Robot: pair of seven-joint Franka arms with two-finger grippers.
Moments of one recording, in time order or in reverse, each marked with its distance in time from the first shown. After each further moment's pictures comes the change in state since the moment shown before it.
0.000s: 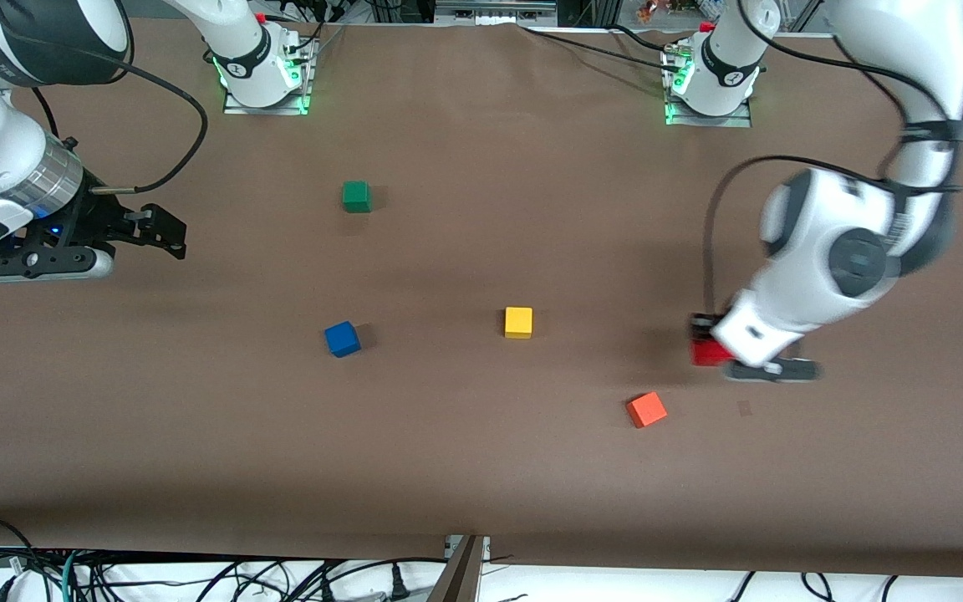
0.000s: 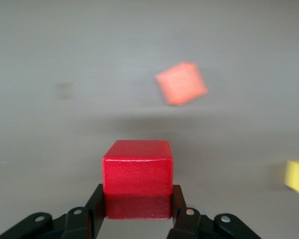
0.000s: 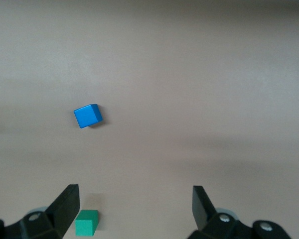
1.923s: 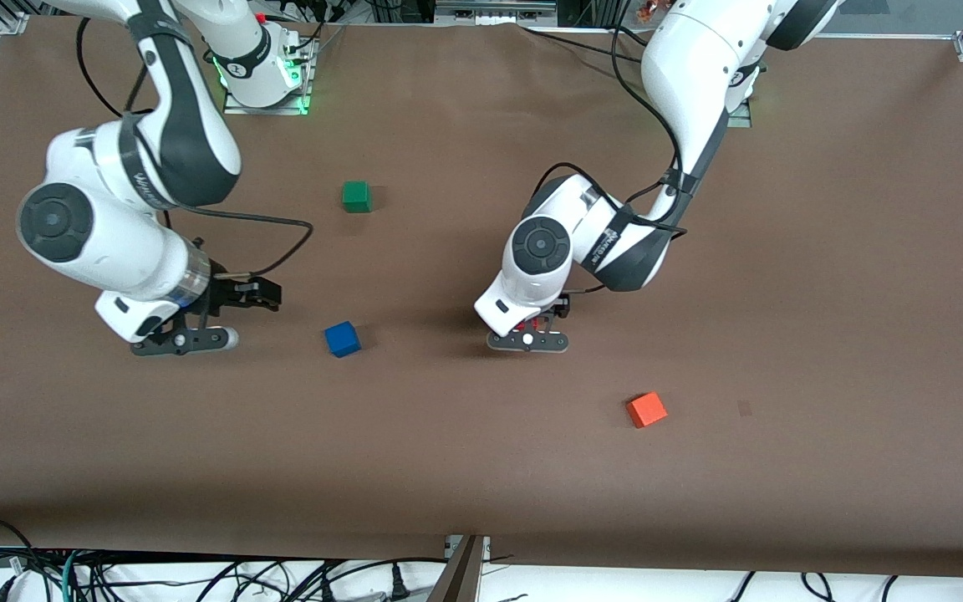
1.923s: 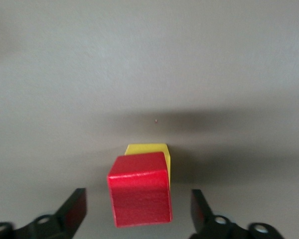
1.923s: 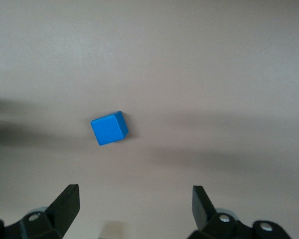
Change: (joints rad) left arm -0.360 0.360 0.026 0.364 -0.016 -0.009 -0.337; right arm 0.075 0.247 0.014 -0.008 0.085 0.188 0.040
